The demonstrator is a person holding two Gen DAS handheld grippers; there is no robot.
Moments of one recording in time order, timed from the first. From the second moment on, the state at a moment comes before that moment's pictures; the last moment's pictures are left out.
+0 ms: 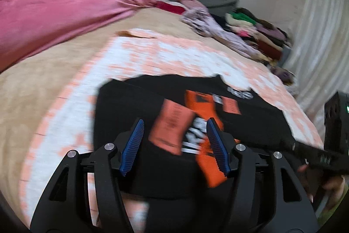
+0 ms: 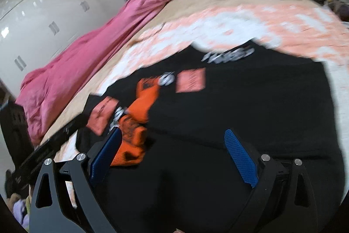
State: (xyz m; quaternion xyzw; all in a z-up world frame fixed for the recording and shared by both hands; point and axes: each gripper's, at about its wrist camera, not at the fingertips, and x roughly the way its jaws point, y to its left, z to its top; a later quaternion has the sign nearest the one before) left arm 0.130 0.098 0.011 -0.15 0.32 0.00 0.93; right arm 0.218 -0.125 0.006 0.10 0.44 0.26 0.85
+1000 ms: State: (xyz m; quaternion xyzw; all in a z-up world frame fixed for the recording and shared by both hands) left arm 0.097 0.187 0.017 -0.25 0.25 0.11 0.93; right arm 0.237 -0.018 0.059 0.07 0.40 0.41 0.82
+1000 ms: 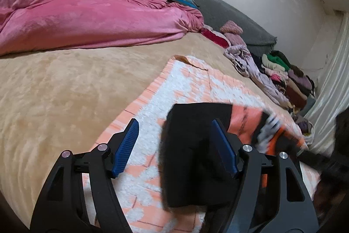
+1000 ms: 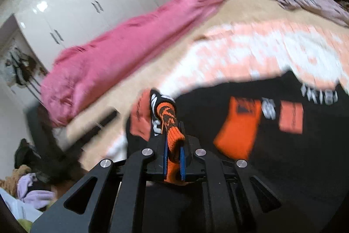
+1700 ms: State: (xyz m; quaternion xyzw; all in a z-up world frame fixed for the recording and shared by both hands) left arm 0.108 0.153 0.018 -0.20 0.27 0.06 0.94; right arm 0.288 -0.206 0.108 0.07 0.37 0.23 0.90
